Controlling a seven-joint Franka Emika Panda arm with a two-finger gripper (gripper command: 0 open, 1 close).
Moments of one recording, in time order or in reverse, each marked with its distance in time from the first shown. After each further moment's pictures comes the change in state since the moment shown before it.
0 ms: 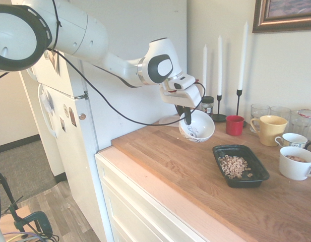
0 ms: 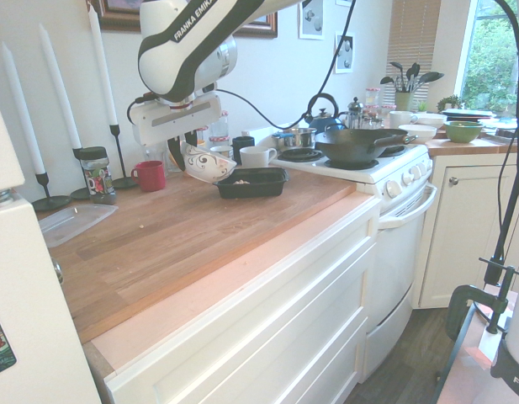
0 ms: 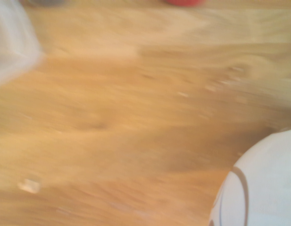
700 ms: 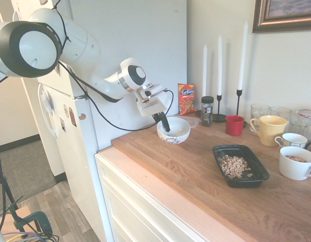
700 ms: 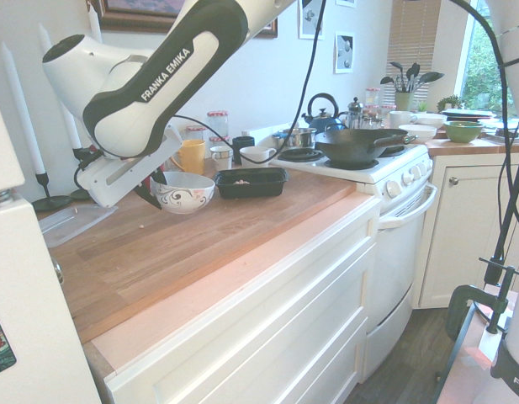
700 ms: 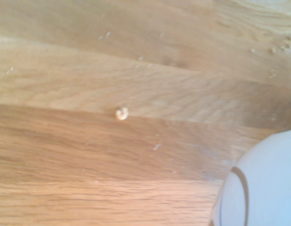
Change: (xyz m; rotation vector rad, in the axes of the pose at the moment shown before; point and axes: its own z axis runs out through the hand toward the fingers) arm -0.133 -0.069 0.028 -0.158 0.128 -0.141
